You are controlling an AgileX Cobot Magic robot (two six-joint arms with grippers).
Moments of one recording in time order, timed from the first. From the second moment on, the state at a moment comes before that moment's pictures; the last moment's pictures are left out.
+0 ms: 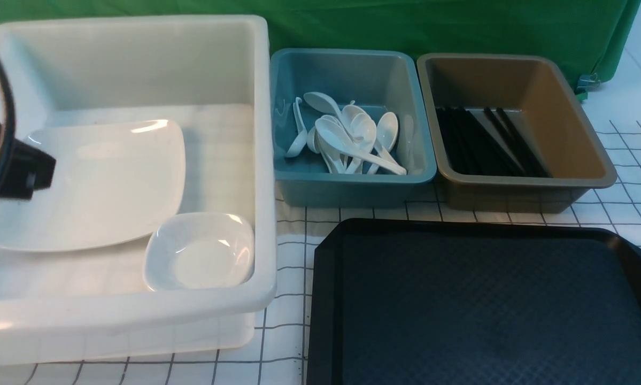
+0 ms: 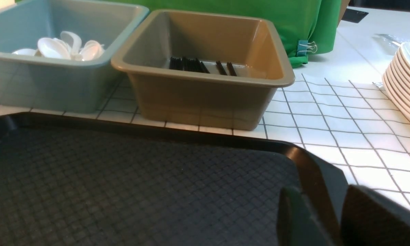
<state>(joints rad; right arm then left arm) 0.07 0.00 0.01 -0.03 0.22 -0.05 -0.03 0.90 -1.06 -0.31 1.03 0.30</state>
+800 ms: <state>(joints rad) 0.07 0.00 0.01 -0.03 0.22 -0.05 -0.03 0.28 -0.35 -0.34 0.40 0.33</state>
